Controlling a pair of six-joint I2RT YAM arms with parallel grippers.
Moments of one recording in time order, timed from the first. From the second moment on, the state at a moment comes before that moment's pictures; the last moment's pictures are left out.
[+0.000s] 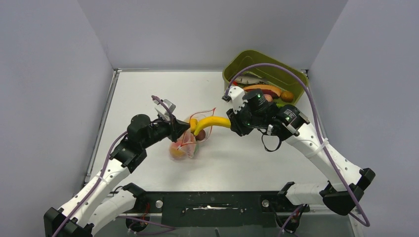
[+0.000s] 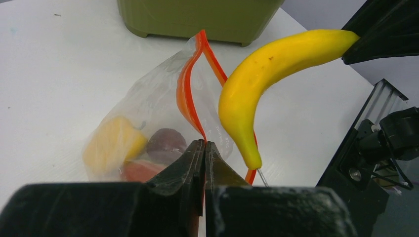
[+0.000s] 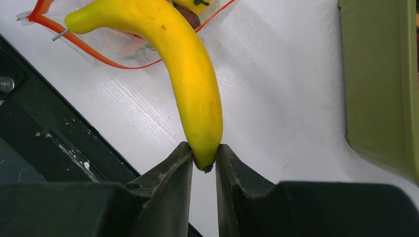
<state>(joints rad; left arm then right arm) -0.53 0.84 0.70 -0.06 0.33 -0.24 0.76 1.23 1.45 -1.00 -0.04 -0.03</state>
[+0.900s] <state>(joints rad) -0.53 0.81 0.62 -0.03 0.42 -0.26 0.98 1.61 1.74 -1.15 0.18 -0.06</state>
